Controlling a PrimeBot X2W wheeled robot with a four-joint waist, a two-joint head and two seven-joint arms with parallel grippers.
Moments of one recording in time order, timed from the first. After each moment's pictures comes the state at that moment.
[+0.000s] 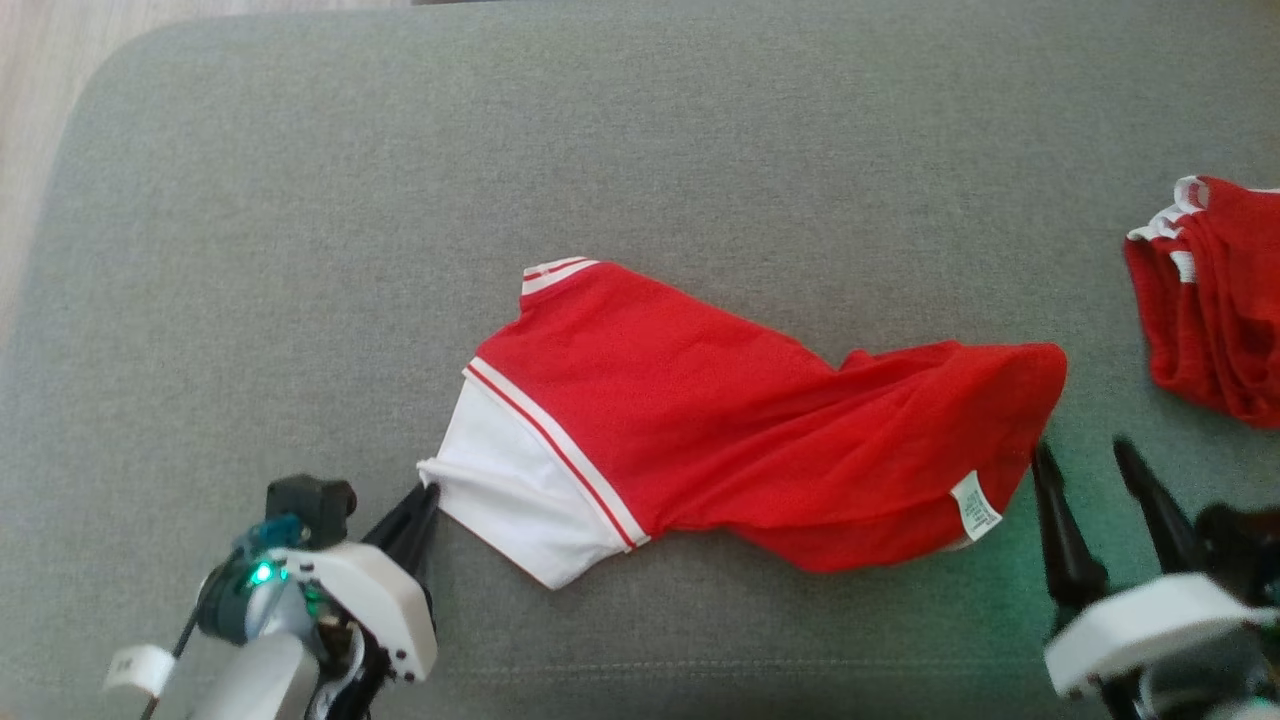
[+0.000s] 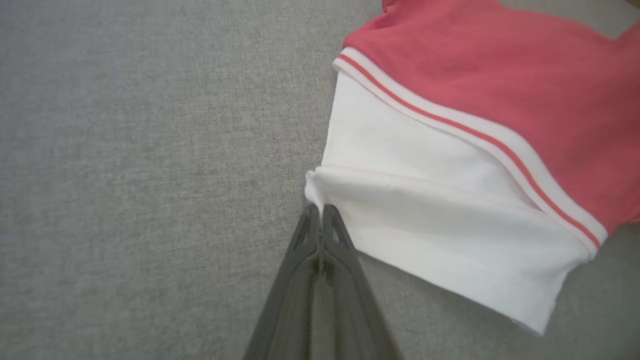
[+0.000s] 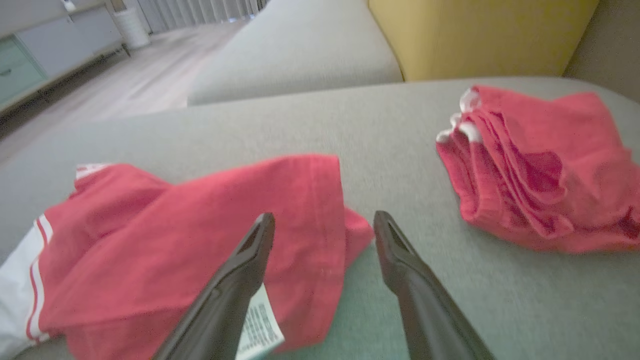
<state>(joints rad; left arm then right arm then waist) -0.20 0.26 -0.46 0.49 -0.48 -0.07 -0.03 0.16 -0.04 -0.07 -0.17 0.18 0.13 0.17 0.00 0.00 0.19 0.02</state>
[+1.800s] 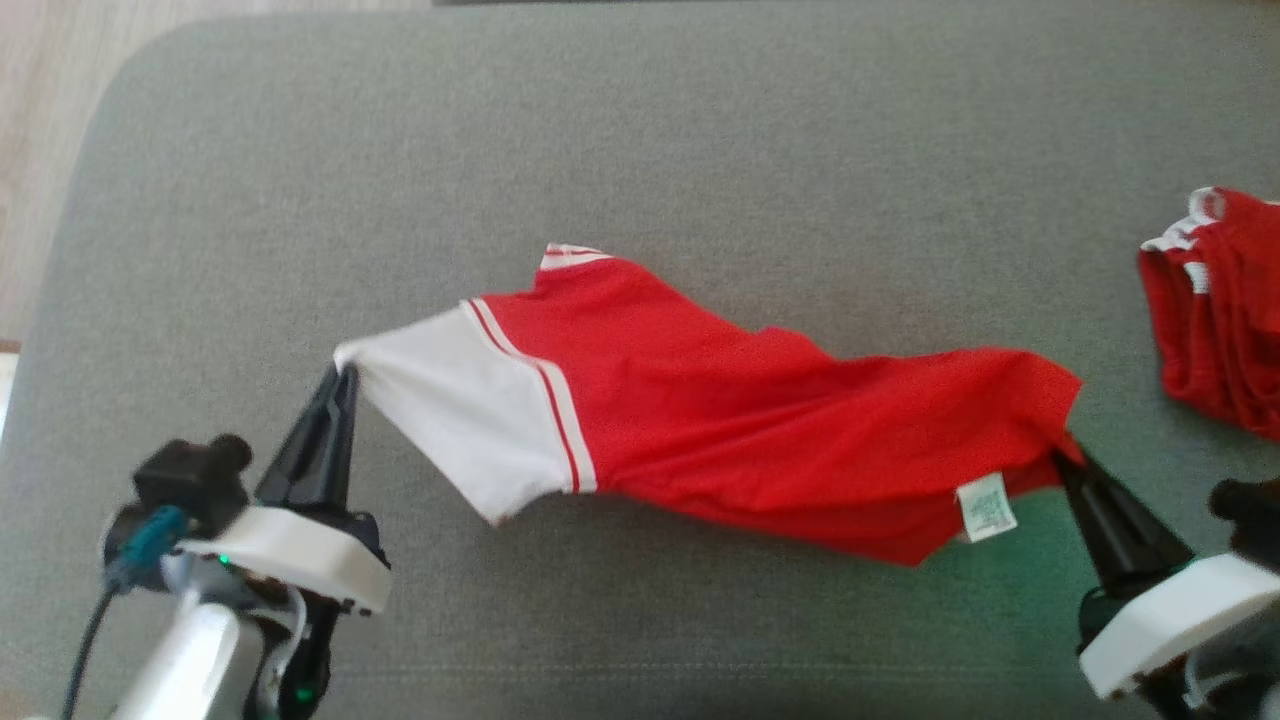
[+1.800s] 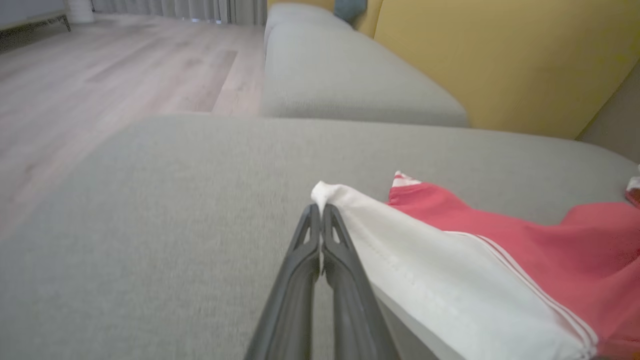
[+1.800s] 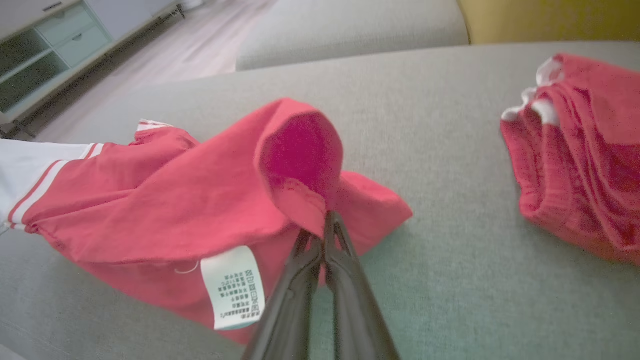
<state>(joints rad) -0.11 0.34 -0.37 0.10 -0.48 0.11 -0.17 0.18 -0.28 0.04 -0.19 0.44 0.13 0.28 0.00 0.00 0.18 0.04</state>
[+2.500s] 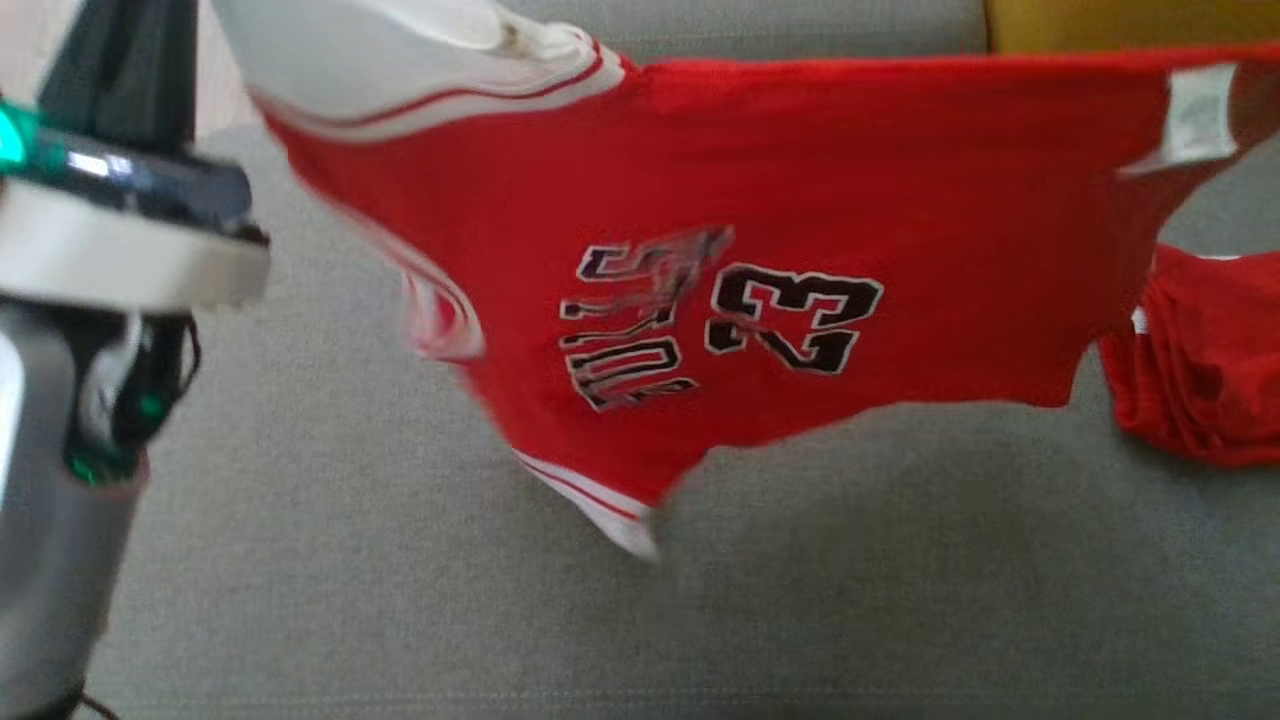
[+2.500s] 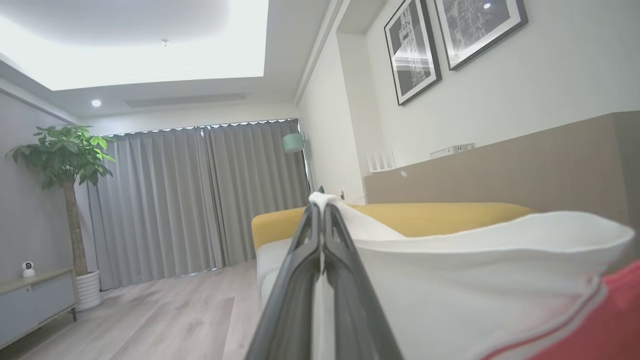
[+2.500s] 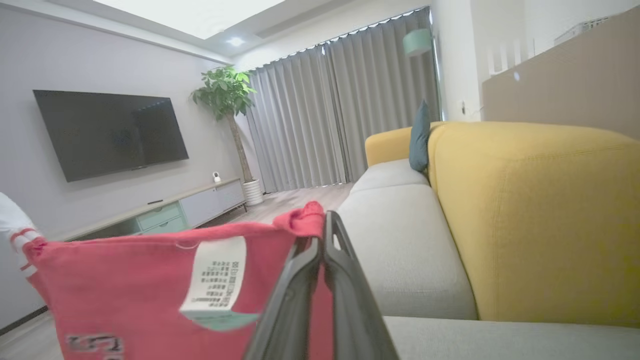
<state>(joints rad) -0.57 0.45 -0.28 -0.19 -0.44 0.08 -0.04 -0.27 -0.36 -0.16 -0.34 0.74 0.13 0.45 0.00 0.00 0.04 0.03</state>
